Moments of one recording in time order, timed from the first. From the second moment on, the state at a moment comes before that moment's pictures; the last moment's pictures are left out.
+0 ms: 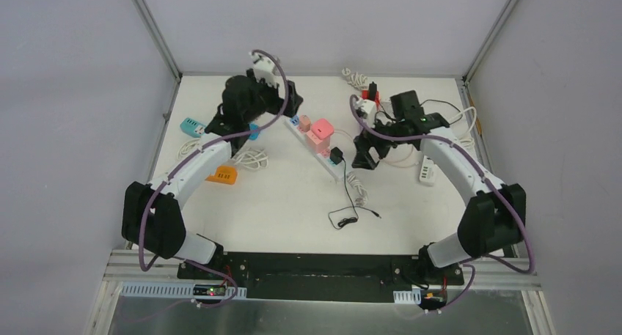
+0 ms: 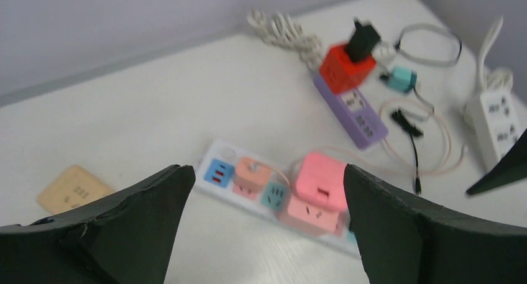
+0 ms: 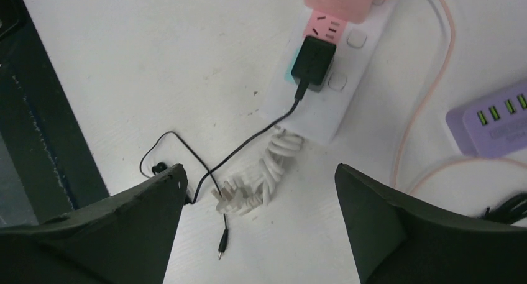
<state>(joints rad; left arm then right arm) -0.44 1.43 1.10 0.20 0.19 -0.09 0.29 1.45 1.21 -0.80 -0.71 -0.55</state>
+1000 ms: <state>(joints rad) -0.29 1.43 1.19 0.24 0.20 -0.21 0.54 1.90 1.49 -0.63 -0.22 -0.26</state>
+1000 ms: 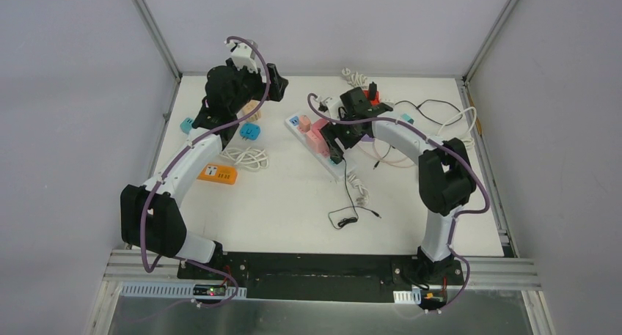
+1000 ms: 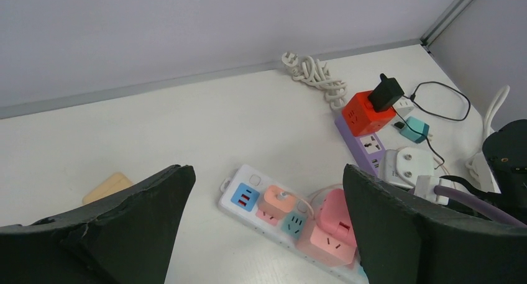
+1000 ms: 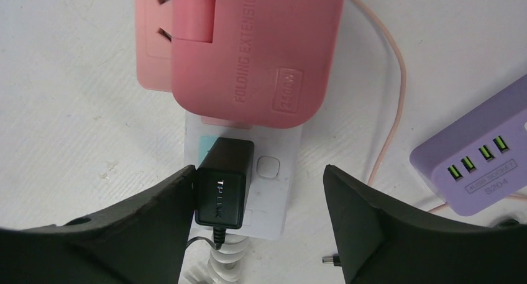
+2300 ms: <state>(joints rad) -0.29 1.42 1.19 0.24 0.21 -0.15 0.53 1.91 1.48 -0.70 -0.28 -0.42</state>
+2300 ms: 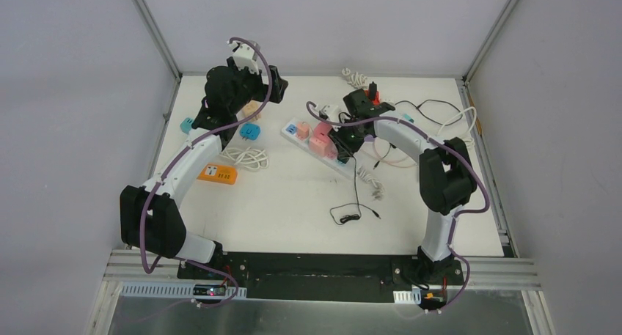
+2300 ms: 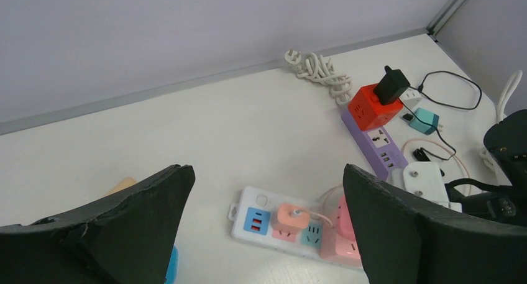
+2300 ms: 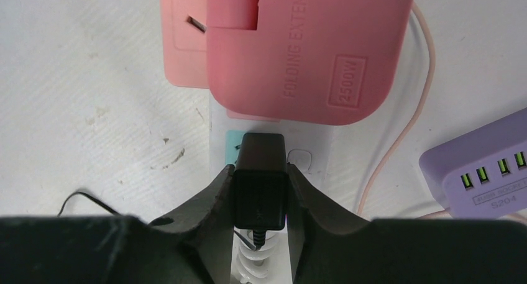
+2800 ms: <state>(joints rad) -0.29 1.40 1.07 0.36 0.46 -0.03 0.43 1.87 1.45 -0.89 -0.41 -0.78</state>
